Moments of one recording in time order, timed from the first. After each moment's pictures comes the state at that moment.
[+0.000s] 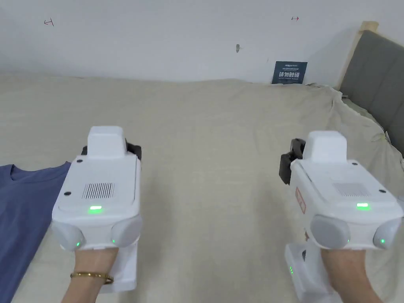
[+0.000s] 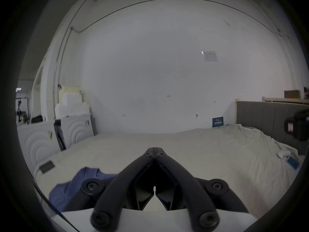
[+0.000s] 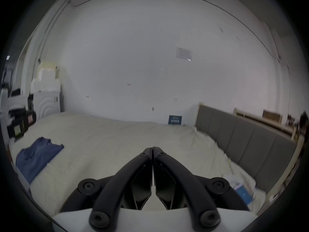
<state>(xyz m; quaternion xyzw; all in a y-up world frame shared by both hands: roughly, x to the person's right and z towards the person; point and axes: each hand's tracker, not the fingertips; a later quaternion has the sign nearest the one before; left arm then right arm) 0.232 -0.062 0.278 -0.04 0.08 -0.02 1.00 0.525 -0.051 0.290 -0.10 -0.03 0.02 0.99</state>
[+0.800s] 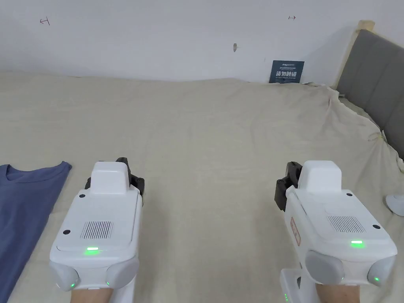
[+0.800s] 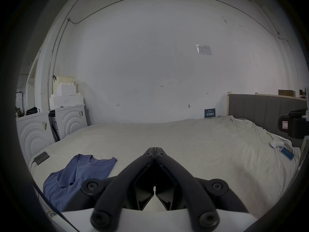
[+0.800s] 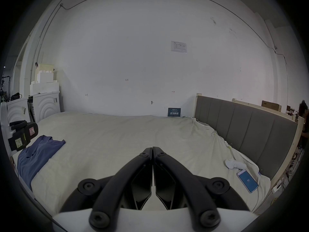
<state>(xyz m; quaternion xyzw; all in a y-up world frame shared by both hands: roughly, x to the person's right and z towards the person) 0.243 -0.088 0.302 -0.06 0.04 -0.04 1.00 0.518 -0.073 0.310 -0.10 -0.03 0.03 0.99</state>
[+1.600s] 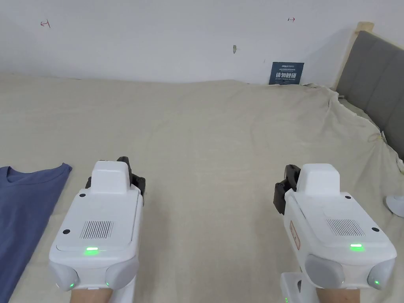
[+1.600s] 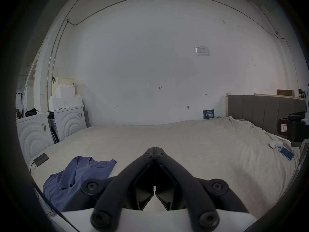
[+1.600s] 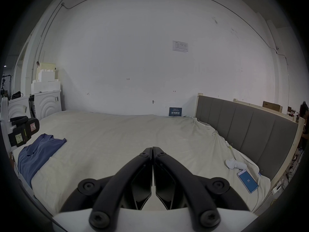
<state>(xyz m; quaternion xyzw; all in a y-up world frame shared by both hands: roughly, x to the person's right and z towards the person) 0.243 -0.085 0.302 -0.06 0.04 -0.04 1.00 0.518 -0.074 0.312 -0.10 -0.02 0.04 0.99</state>
